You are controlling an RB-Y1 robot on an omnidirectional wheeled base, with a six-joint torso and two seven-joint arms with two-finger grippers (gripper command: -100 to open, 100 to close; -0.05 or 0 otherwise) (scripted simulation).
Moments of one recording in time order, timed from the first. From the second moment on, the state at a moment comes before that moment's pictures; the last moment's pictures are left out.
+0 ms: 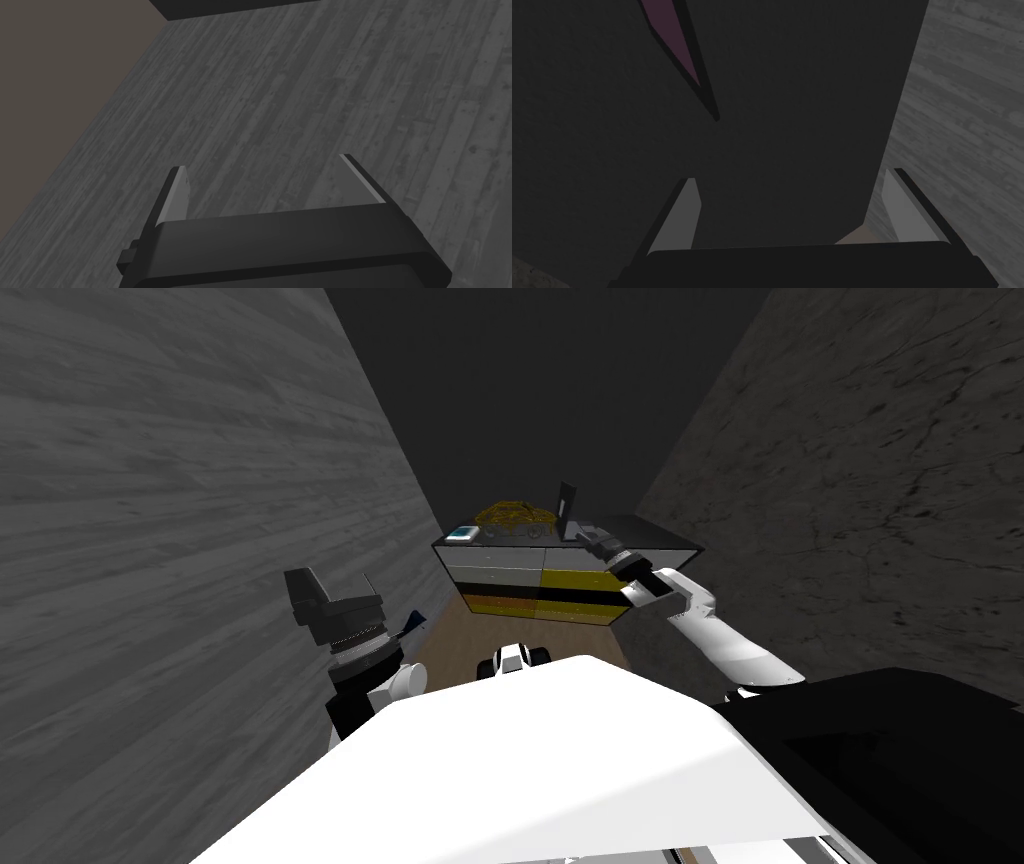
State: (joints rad) left arm 0.51 -0.04 0.04 -2.39 0.03 -0.50 -0.15; right arm 0.22 -0.89 -0.19 -1.89 -0.09 -0.20 0.67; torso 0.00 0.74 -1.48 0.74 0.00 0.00
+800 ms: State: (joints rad) left arm 0.51 -0.04 0.04 -2.39 0.03 -0.50 -0.15; right arm 0.16 -1.11 -0.18 -1.74 -0.12 -0.06 0.86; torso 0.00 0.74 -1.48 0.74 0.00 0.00
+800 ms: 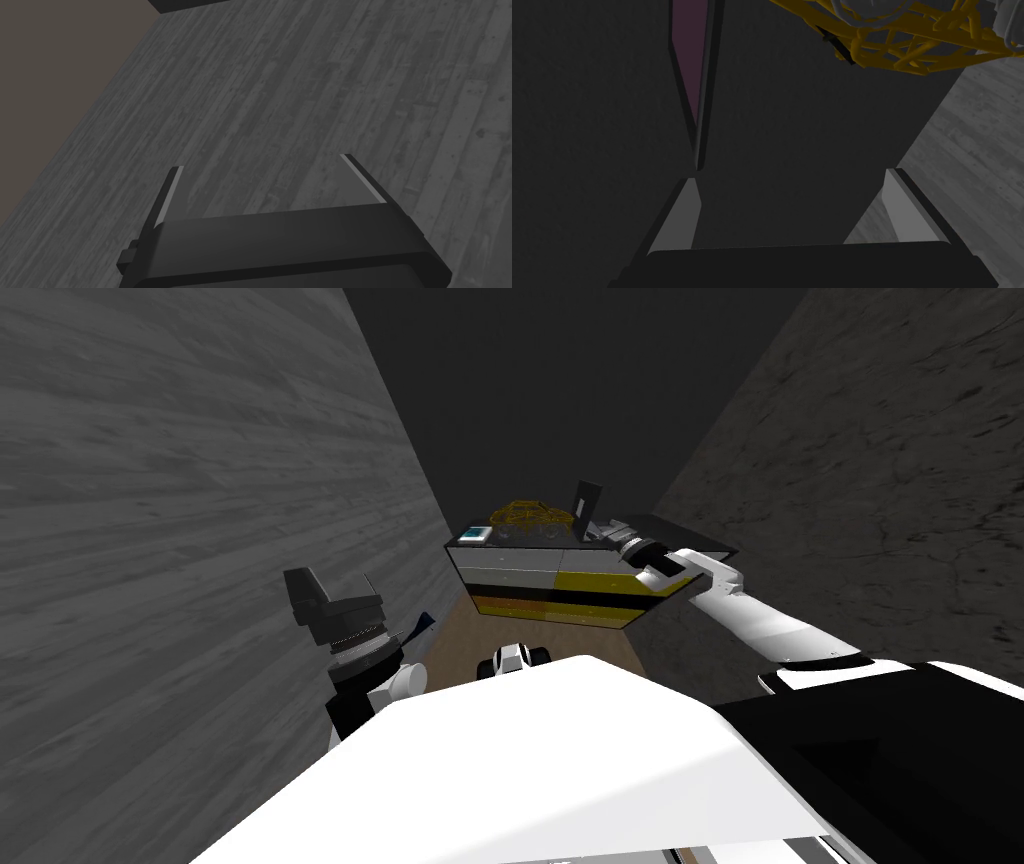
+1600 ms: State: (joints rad) left arm 0.51 -0.04 0.04 -2.39 0.03 -0.50 -0.15; right arm 0.11 -1.31 -0.13 -1.57 -0.15 0.03 1.02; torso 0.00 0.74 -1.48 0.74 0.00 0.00
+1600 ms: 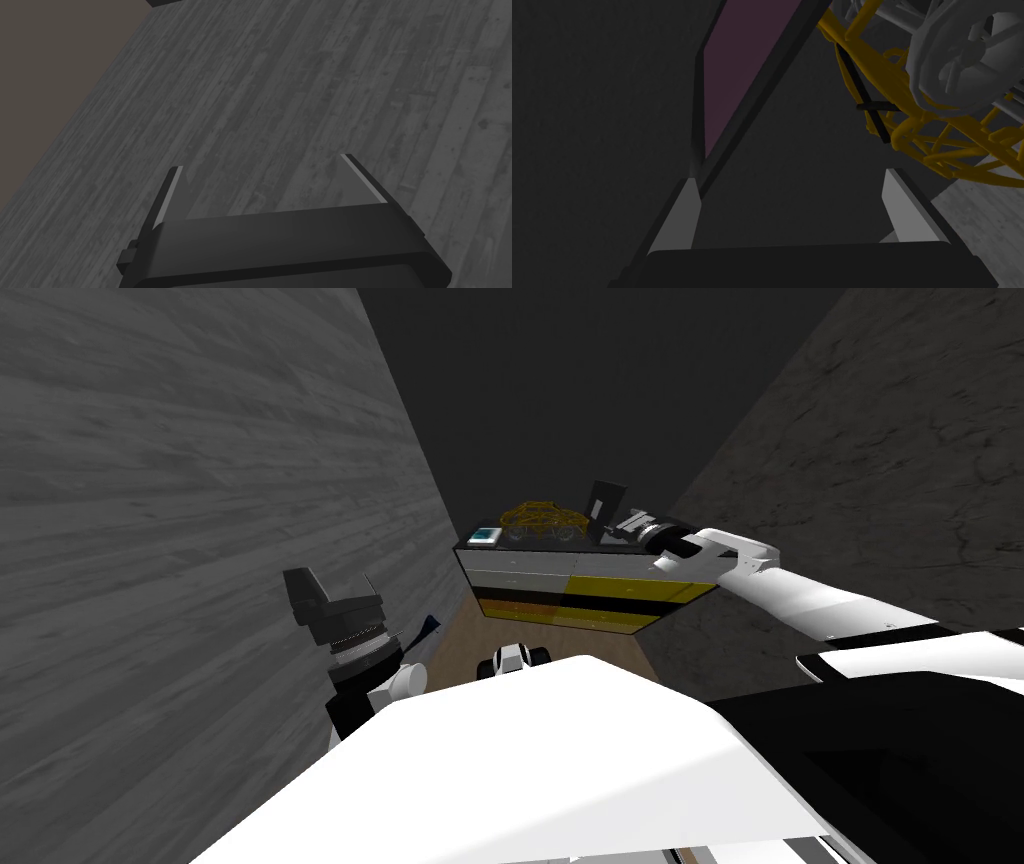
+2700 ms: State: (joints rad) left arm 0.51 -0.04 0.04 -2.39 0.03 -0.50 -0.15; right arm 0.06 -1.57 -0.07 -1.40 -0.19 0.17 1.22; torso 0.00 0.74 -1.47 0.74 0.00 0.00
